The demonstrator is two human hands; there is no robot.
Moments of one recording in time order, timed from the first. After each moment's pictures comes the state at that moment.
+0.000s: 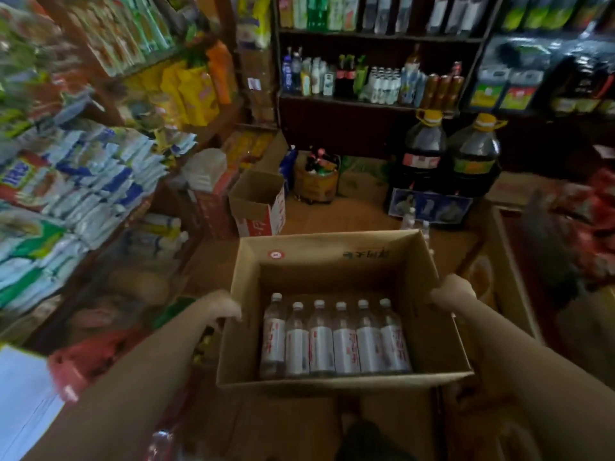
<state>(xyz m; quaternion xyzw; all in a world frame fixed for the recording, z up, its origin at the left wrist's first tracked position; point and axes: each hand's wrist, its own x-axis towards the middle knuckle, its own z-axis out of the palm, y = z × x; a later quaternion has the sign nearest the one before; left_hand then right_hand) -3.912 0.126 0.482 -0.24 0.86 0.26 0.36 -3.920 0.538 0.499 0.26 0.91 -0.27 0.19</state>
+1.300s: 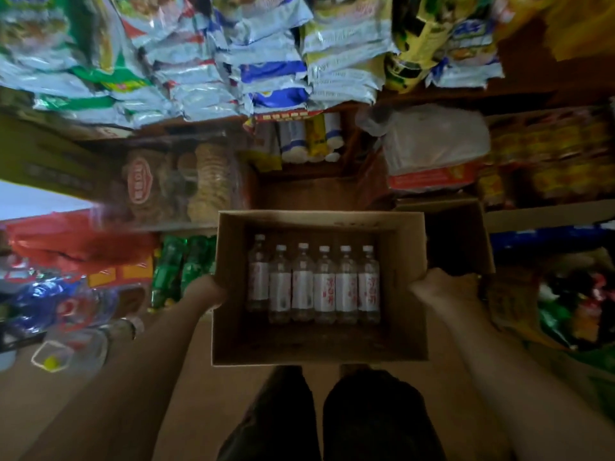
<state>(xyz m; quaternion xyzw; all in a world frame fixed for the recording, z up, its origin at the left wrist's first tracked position) -4.282 -0.073 0.292 -0.71 0.53 0.38 0.27 -4.667 0.044 0.310 -0.20 0.88 0.09 0.42</state>
